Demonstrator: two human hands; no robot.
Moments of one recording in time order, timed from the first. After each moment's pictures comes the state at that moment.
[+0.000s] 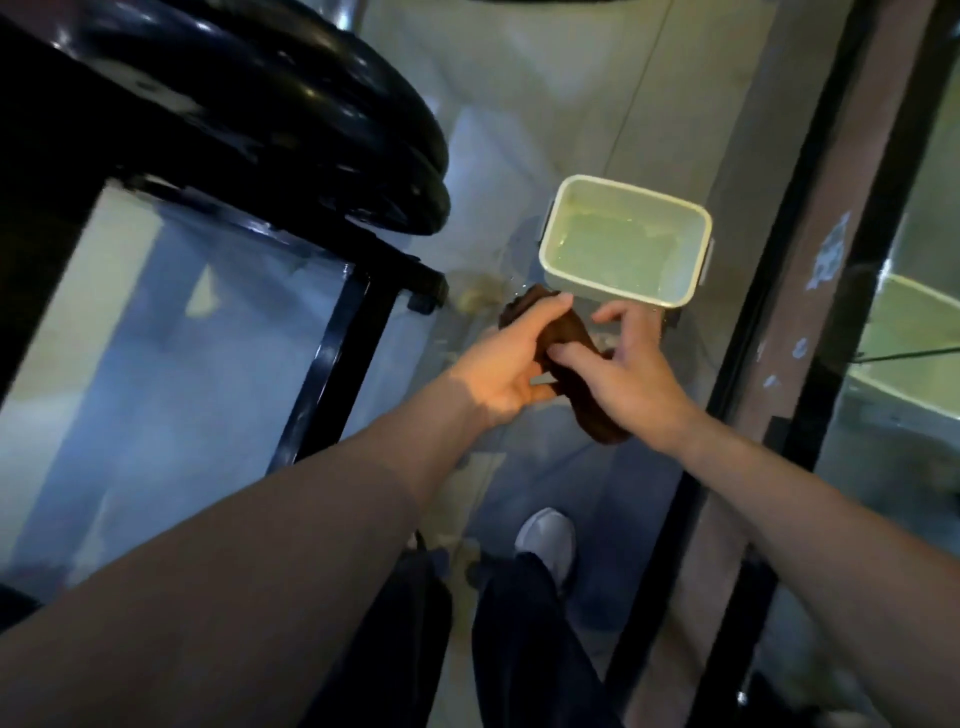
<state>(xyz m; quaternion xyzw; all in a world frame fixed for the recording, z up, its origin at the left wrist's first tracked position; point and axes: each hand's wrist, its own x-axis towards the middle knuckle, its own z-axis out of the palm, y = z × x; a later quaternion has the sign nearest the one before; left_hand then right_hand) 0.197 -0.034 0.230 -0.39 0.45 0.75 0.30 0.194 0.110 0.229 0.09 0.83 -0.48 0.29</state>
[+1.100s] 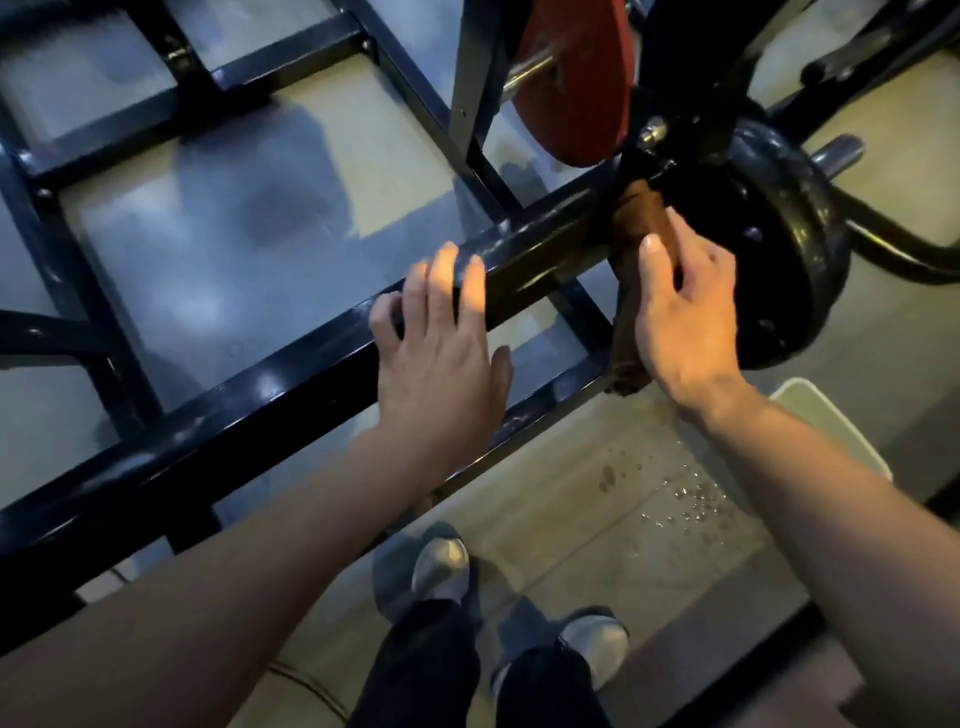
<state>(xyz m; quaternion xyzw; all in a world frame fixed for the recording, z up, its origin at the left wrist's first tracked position) 0.414 -0.384 0.351 -0.33 0.94 0.04 -0.02 0.231 -0.270 0.356 -0.21 0.86 -0.43 0.15</state>
